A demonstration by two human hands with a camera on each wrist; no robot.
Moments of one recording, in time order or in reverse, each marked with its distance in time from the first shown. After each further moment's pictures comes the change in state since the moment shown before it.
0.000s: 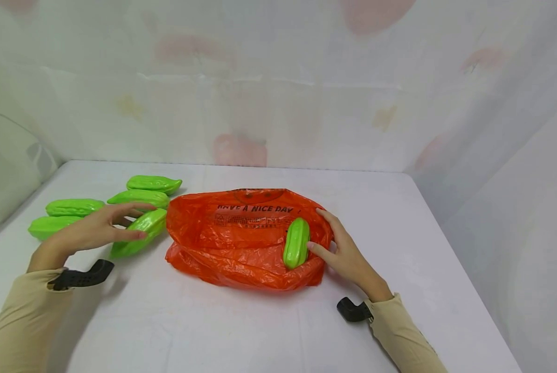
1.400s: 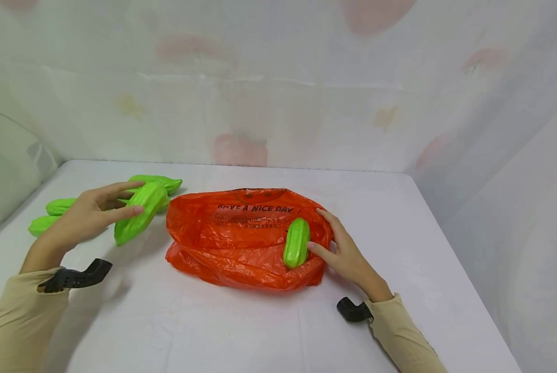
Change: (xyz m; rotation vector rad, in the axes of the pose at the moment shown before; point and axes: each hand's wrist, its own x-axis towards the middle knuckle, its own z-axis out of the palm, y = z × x) left_hand -0.004 0.024 -0.013 -0.128 0.202 -0.072; right_hand 0.000 0.003 0.000 -0.005 -0.001 0.005
